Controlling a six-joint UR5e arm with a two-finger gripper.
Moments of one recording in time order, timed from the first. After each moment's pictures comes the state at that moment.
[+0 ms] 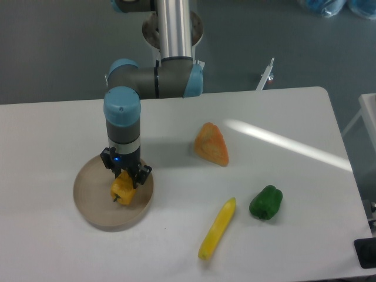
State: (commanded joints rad) arm 1.91 -2.02 -1.65 -0.85 1.47 0.52
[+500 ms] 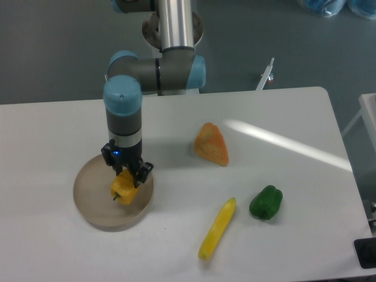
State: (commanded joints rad) arm 2.02 -1.94 -1.62 -0.87 1.47 0.71
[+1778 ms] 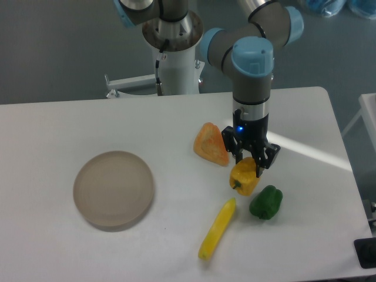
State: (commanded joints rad) arm 2.34 -1.94 -1.52 -0.87 1.48 1.16
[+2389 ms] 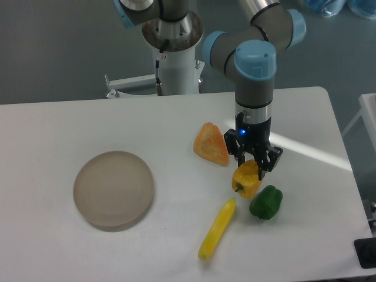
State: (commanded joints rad) arm 2.34 -1.94 -1.52 -0.87 1.48 1.15
